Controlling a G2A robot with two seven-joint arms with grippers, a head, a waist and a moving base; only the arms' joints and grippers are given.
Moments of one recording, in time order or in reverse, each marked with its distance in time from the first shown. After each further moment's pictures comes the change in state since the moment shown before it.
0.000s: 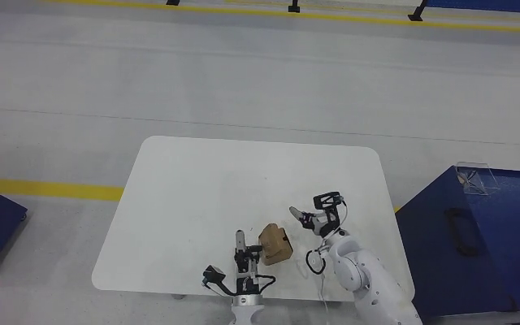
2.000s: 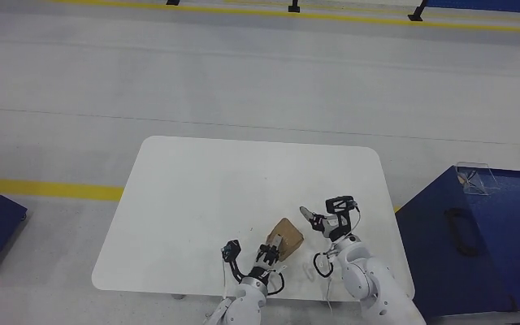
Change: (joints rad) left arm -0.058 0.050 -0.018 -0.105 0.275 0.713 -0.444; right arm -0.084 -0.002 0.069 -0.063 -0.093 0.027 -0.071
